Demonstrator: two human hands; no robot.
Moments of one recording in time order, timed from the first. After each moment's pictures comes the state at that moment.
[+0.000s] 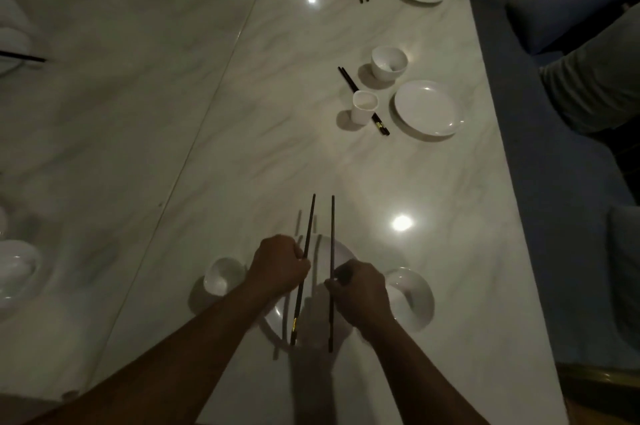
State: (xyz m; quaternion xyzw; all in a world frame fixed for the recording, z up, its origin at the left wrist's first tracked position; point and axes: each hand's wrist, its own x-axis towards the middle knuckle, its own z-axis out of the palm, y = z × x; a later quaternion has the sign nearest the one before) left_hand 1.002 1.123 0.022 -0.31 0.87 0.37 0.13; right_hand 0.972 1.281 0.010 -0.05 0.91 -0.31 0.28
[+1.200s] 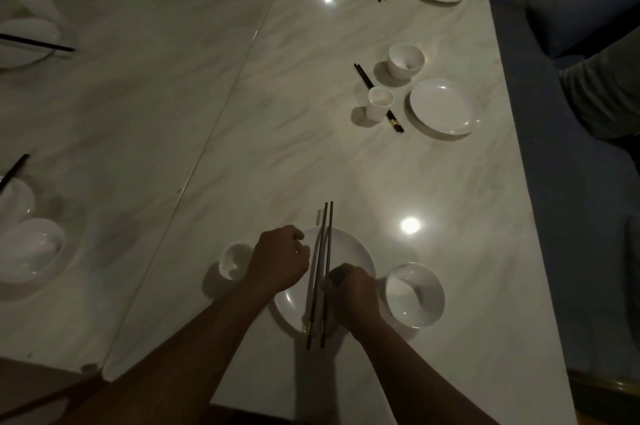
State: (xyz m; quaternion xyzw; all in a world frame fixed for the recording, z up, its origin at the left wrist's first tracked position) left_hand 1.025 1.112 0.013 -0.32 0.87 0.38 0.02; right_hand 0.993 1.267 -0.017 -0.09 0.91 -0.28 0.28
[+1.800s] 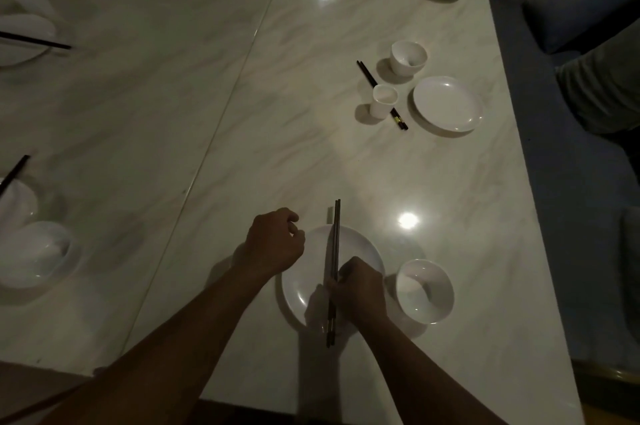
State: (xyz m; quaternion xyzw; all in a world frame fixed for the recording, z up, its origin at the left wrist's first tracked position) left_hand 1.020 1.077 0.027 -0.31 0.87 0.38 0.00; right_hand 1.001 1.252 -0.016 -0.02 0.92 -0.28 0.27
